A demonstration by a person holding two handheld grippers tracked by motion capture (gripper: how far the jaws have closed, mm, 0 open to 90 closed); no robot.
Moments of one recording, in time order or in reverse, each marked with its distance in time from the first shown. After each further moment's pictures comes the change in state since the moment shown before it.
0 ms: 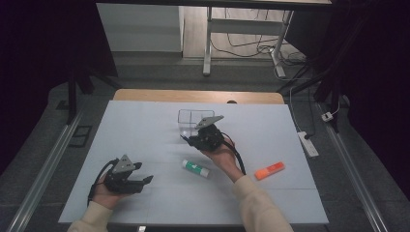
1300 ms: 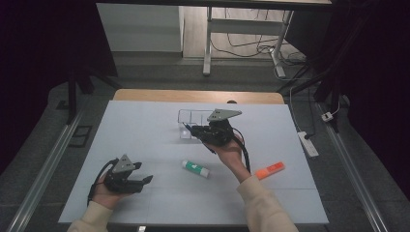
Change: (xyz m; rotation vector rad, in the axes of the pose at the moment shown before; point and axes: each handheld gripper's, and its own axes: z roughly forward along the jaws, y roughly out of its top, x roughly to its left) left arm 0.001 0.000 0.000 0.000 0.001 -0.004; right arm 0.002 0.017 -0.050 -0.229 0.026 0.024
